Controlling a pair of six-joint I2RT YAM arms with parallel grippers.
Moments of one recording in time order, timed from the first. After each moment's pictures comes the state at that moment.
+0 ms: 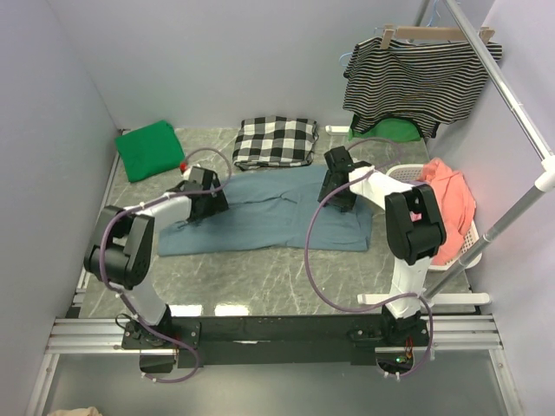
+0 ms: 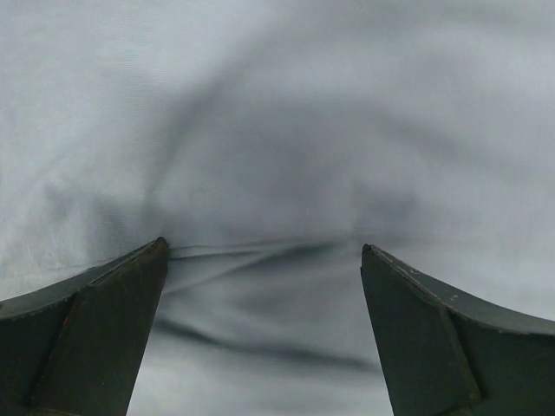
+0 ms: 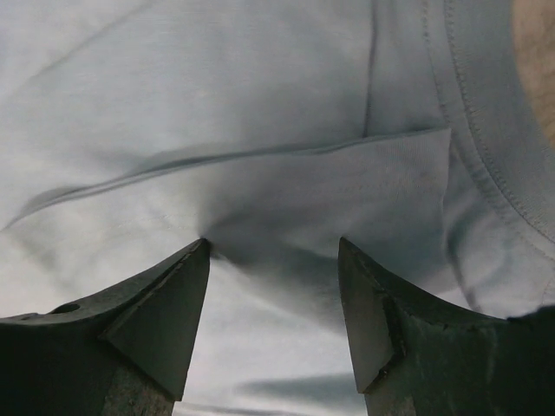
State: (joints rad) left arm -0.27 1.72 0.97 -0.22 -0.23 -0.60; right arm 0.32 1.91 1.32 -0.57 0.18 0.62
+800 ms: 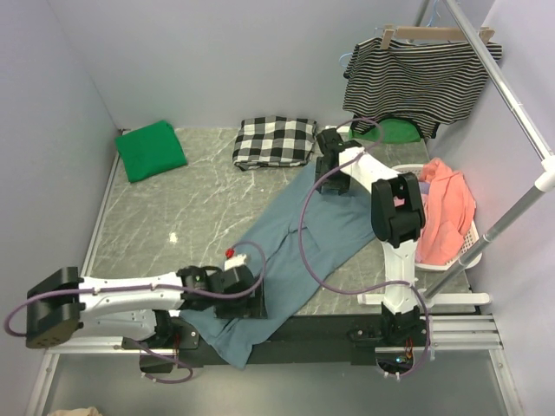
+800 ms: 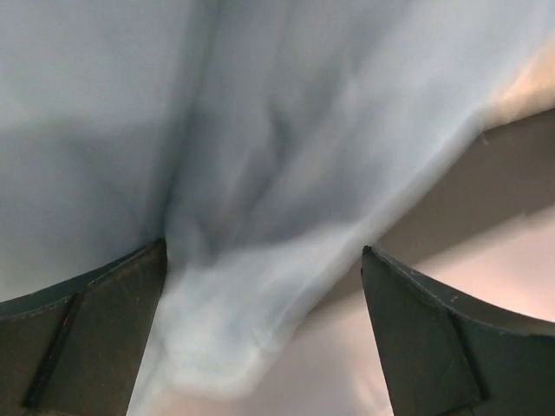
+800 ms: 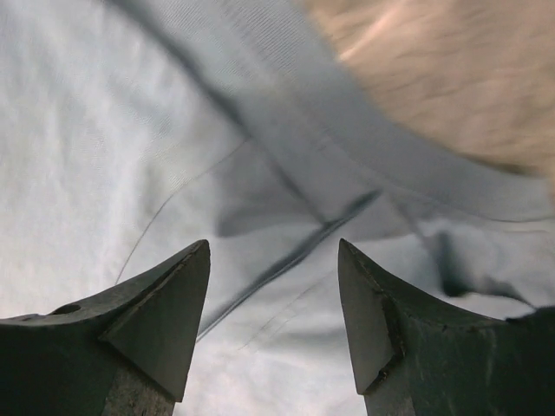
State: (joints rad) left arm -1.20 1.11 0.51 -0.49 0.00 -1.18; right arm 0.32 2.15 1.72 -0.77 0.22 0.42
